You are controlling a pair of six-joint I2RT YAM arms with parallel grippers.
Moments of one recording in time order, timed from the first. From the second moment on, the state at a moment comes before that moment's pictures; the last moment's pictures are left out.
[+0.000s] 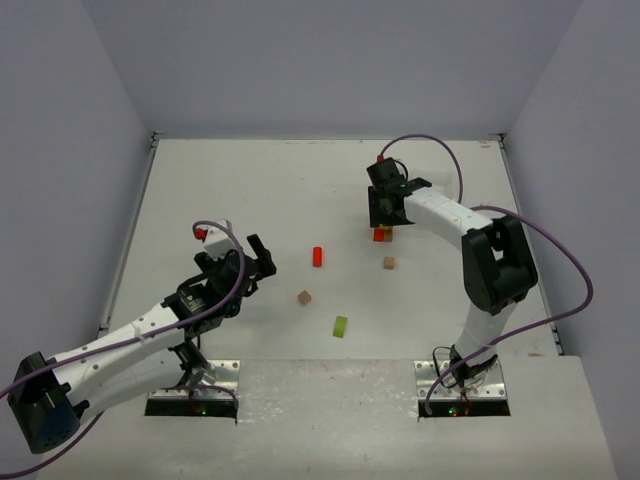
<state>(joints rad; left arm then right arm) -0.78 0.80 0.49 -0.31 -0.77 -0.81 0.43 1.82 1.27 -0.52 0.33 0.32</state>
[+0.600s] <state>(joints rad) -0.78 0.78 0.49 -0.32 -0.77 -0.81 0.43 1.67 1.21 -0.51 0.23 0.30</state>
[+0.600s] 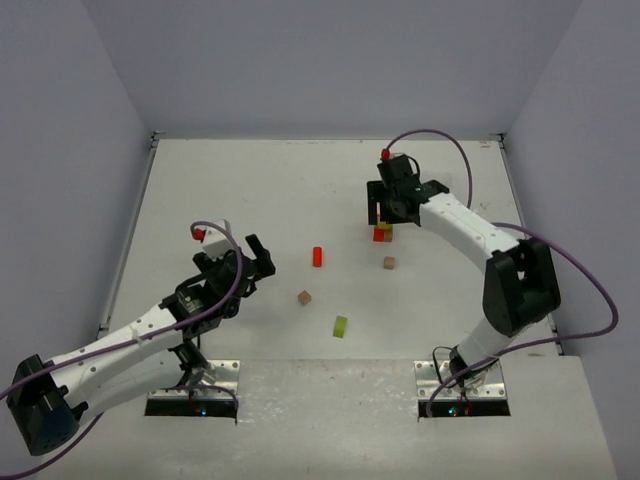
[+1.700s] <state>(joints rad) -0.78 0.62 0.42 -0.44 -0.67 -0.89 0.43 0.80 0.37 -0.36 0.16 0.43</state>
